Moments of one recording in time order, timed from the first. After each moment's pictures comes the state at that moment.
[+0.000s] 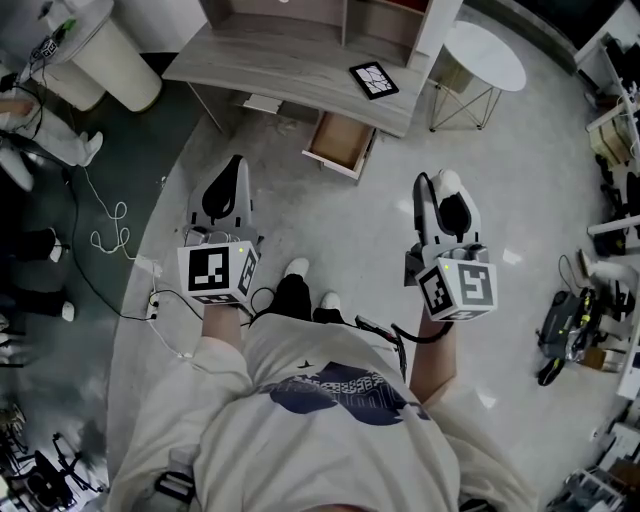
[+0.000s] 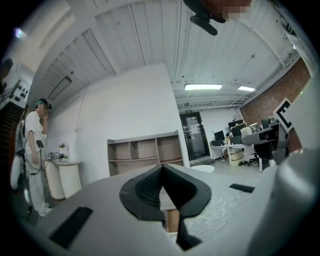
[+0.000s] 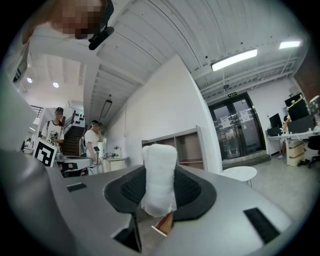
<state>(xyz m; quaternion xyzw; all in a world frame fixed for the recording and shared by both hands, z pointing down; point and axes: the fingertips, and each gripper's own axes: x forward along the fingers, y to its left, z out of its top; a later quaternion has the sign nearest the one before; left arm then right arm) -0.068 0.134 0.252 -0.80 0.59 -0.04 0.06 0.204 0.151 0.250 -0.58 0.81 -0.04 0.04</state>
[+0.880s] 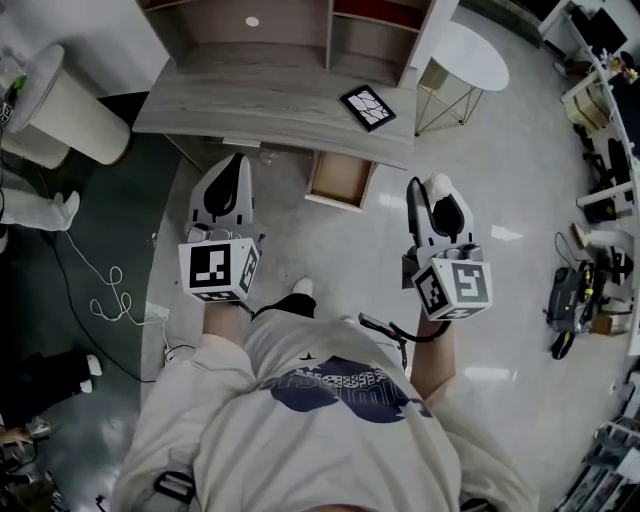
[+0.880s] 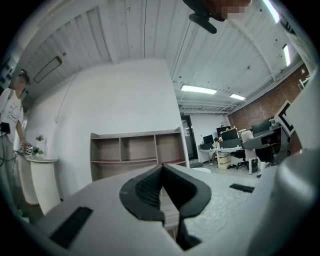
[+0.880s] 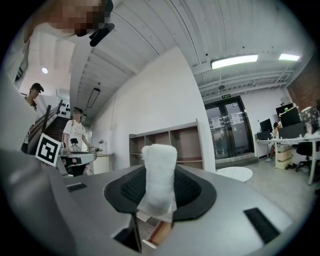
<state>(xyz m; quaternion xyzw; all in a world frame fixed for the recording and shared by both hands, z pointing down) -0.131 -0.069 0.271 -0.86 0.51 -0.02 0.05 0.124 -0.001 0.273 -0.64 0.77 -0.04 0.01</state>
